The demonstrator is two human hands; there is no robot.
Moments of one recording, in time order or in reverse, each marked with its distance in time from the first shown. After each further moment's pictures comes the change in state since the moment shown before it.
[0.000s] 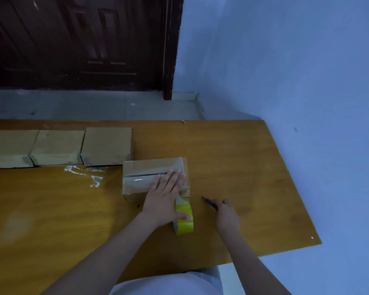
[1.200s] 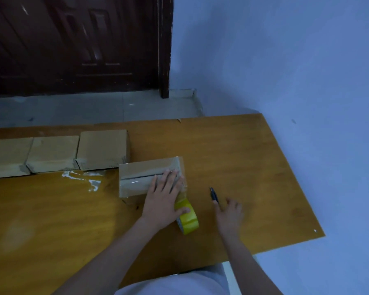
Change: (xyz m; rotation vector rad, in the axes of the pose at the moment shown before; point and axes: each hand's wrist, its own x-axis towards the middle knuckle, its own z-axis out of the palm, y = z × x) left_hand 0.001 0.001 0.007 0.014 0.067 -0.021; right_hand -0.008 -0.005 0.003 0.474 0.101 0.364
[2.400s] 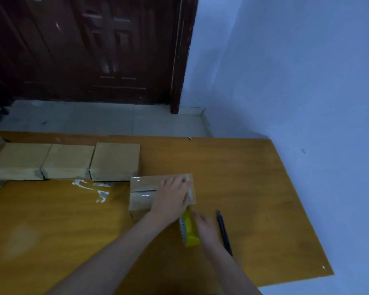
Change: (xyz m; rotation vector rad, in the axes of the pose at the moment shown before) left_hand 0.037 -0.015 -0.037 -0.188 0.414 -0.006; right_hand -0.048 -0.095 -0.011 0.414 -0.527 -0.064
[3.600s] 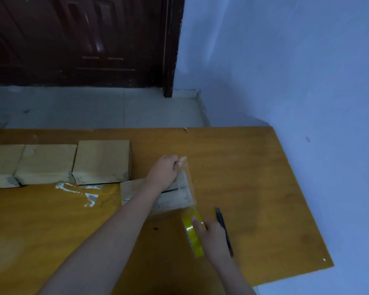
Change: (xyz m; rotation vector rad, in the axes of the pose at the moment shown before) left_hand 0.084 -0.047 0.025 -0.429 -0.275 -0.315; right_hand 0.008 0.004 -0.013 -0.466 0.099 -0.097
